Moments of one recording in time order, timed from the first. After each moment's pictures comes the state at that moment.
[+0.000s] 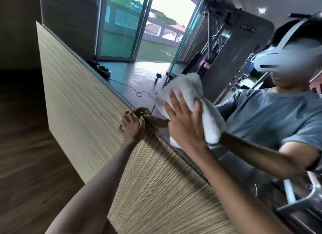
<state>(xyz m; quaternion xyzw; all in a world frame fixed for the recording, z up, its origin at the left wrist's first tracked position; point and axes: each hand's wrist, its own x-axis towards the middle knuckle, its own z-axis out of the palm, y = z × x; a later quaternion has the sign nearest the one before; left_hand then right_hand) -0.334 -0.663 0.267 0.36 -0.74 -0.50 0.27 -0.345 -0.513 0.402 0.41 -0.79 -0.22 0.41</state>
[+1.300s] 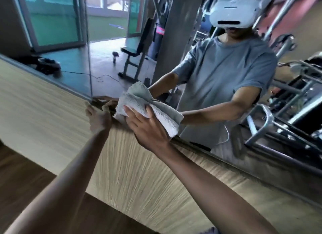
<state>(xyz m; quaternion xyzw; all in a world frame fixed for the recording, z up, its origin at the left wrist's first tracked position) -0.330 -0.587 0.270 0.37 -0.68 -0.56 0.30 -0.326 -0.404 0.310 0.47 -0.78 -0.19 0.37</state>
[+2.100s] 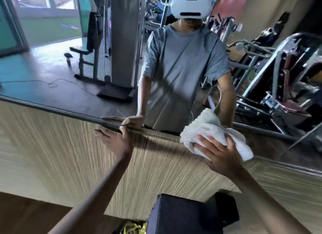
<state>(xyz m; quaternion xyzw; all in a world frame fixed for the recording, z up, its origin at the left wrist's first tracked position) -0.256 -0.183 0.265 0.29 -0.70 -0.60 0.26 -0.218 0.146 0.299 0.34 -0.81 -0.25 0.41</state>
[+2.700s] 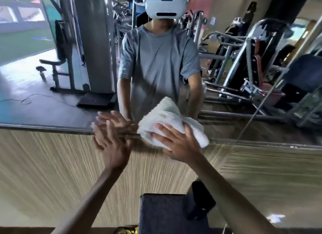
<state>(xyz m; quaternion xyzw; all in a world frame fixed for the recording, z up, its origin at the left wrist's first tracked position) -0.242 -0.102 0.230 0.00 -0.87 -0.34 0.35 -0.225 0.141 0.281 0.28 -0.82 -0.20 0.45</state>
